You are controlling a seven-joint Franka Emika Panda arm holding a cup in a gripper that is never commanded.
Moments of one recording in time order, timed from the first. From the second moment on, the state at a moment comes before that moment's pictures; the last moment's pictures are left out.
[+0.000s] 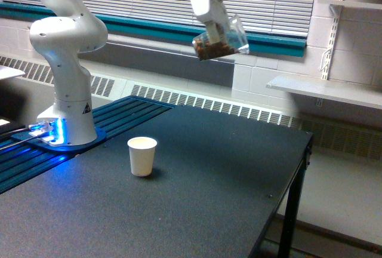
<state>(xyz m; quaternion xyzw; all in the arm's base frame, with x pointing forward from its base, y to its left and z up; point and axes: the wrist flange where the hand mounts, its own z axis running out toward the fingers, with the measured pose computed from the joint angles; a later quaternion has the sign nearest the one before) 0.432 0.021 0.470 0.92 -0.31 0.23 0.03</state>
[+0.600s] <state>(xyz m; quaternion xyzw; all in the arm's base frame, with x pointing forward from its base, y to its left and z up) 0.379 0.015 0.440 0.91 -0.35 0.21 0.05</state>
